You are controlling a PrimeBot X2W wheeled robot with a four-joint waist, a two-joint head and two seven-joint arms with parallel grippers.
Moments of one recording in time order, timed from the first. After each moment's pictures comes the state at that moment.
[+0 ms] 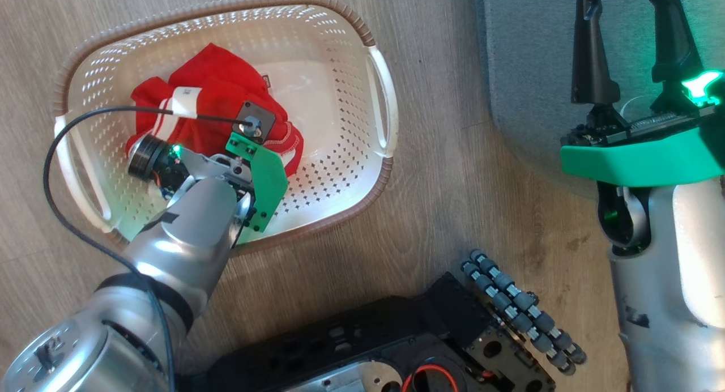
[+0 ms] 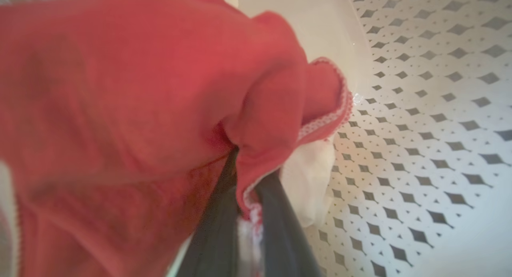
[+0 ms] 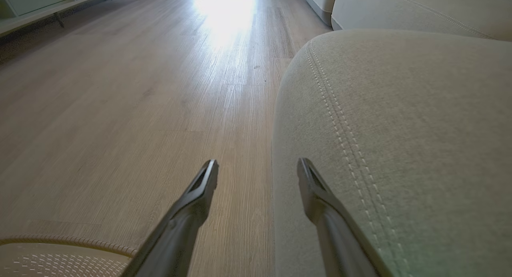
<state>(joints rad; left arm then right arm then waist) -0.98 0.05 -1.01 1.24 -0.53 0.13 0.02 -0.49 -0.07 0.06 -0.04 0.19 0.13 -0.26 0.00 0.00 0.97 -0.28</state>
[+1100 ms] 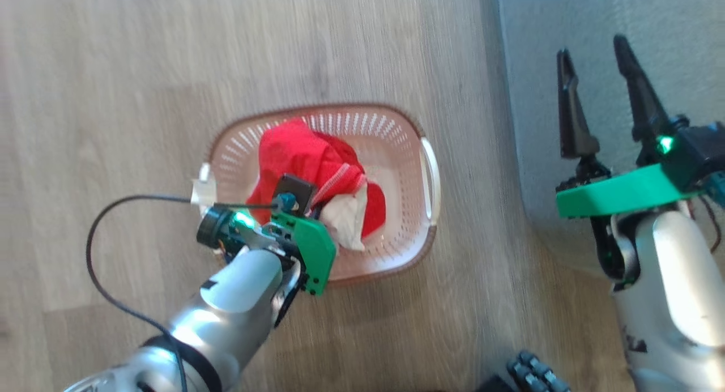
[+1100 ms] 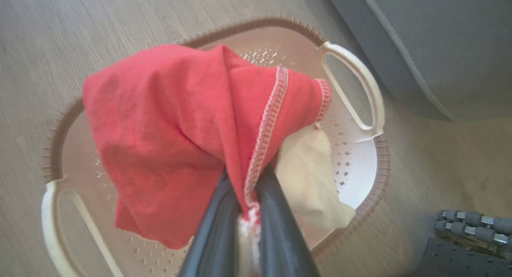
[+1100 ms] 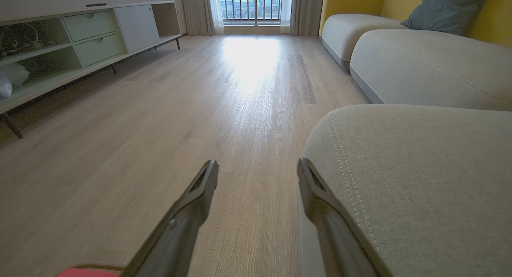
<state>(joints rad) -0.80 0.05 -1.17 1.02 -0.84 0.15 -0.24 -0.40 -0.12 0.06 0.11 0.18 0.13 -0.26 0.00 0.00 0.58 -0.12</state>
